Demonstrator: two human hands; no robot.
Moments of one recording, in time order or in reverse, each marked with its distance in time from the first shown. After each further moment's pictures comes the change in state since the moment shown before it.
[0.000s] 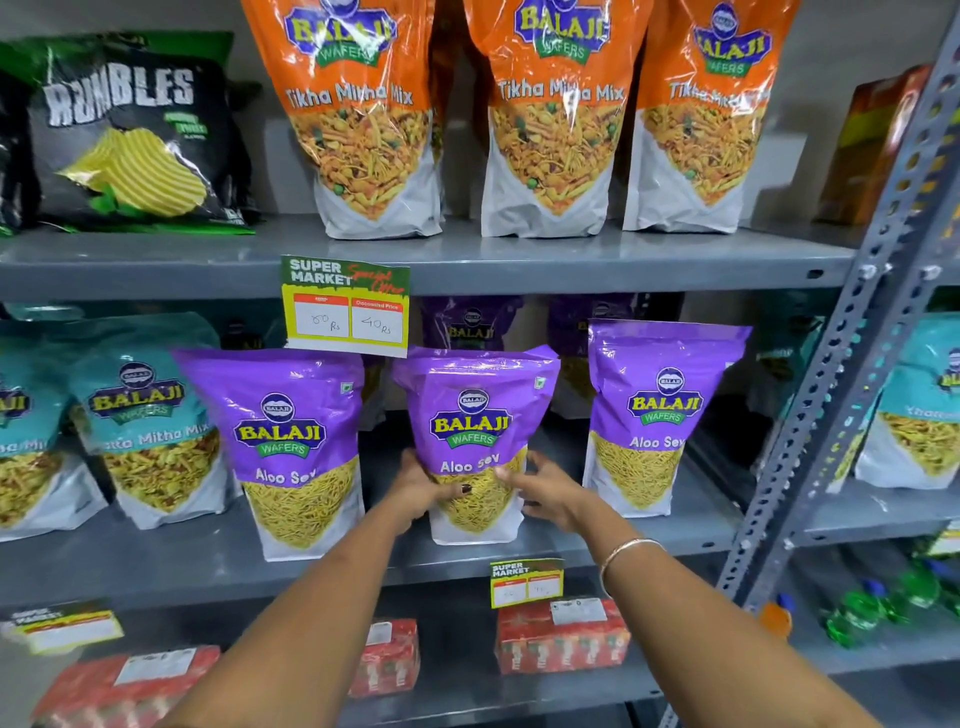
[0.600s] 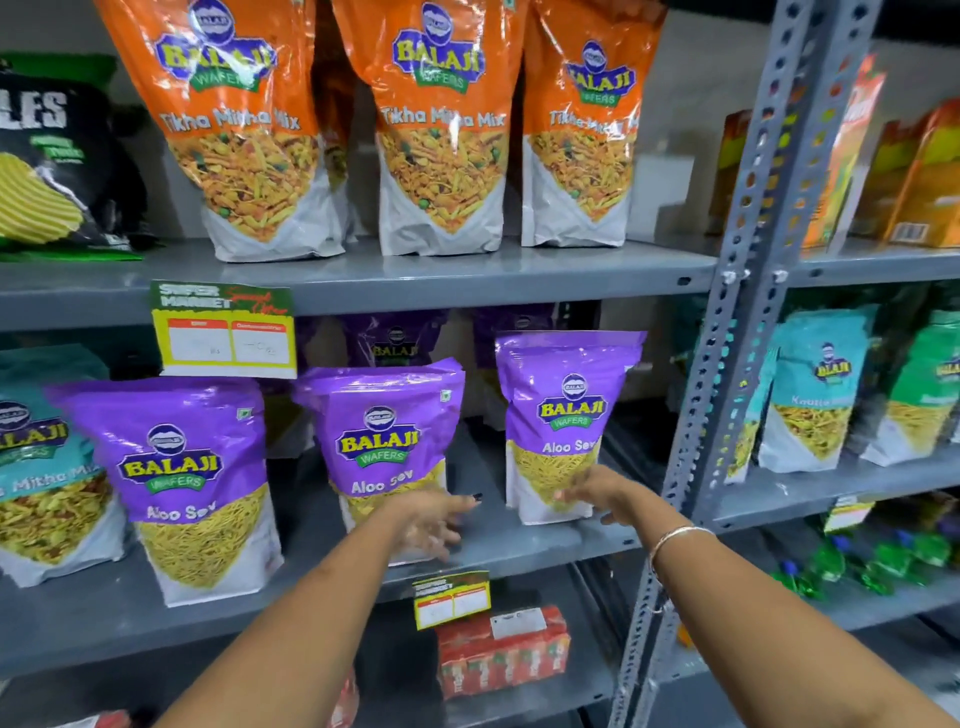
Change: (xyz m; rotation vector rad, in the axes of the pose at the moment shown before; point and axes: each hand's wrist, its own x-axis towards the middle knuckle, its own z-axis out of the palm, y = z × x) left_hand -0.027 0.048 0.091 0.082 -0.478 -0.276; right_hand -0.046 0.009 -0.150 -0.371 0.266 0.176
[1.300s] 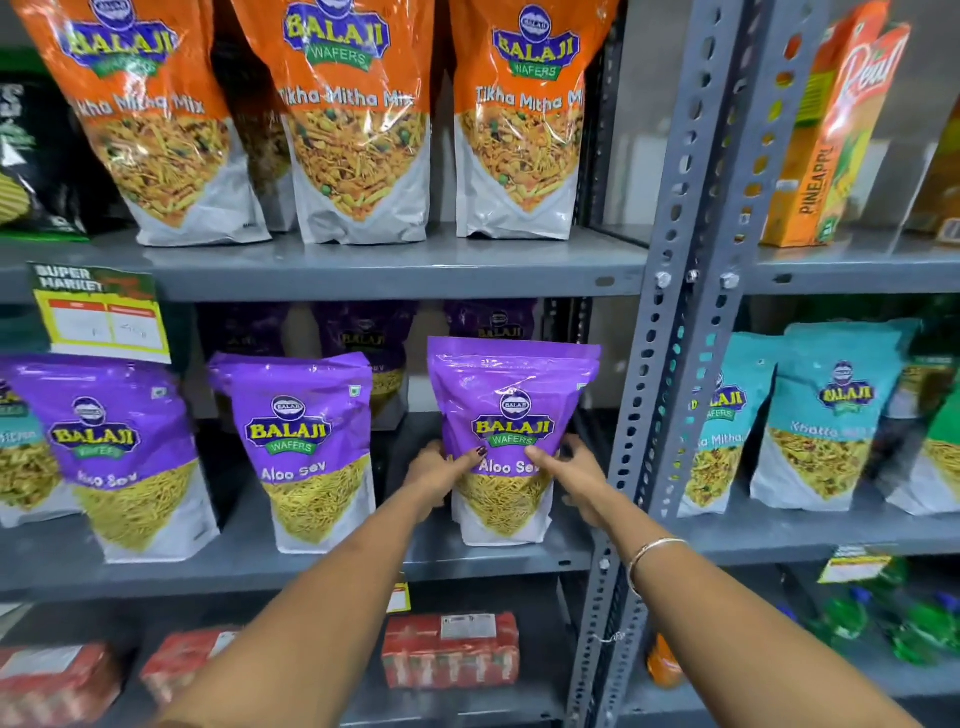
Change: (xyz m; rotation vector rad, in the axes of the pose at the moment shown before) left_hand 0.037 0.069 0.113 -0.090 0.533 0.259; right_hand 0.036 0.026 -0.073 0.465 -0.038 -0.301
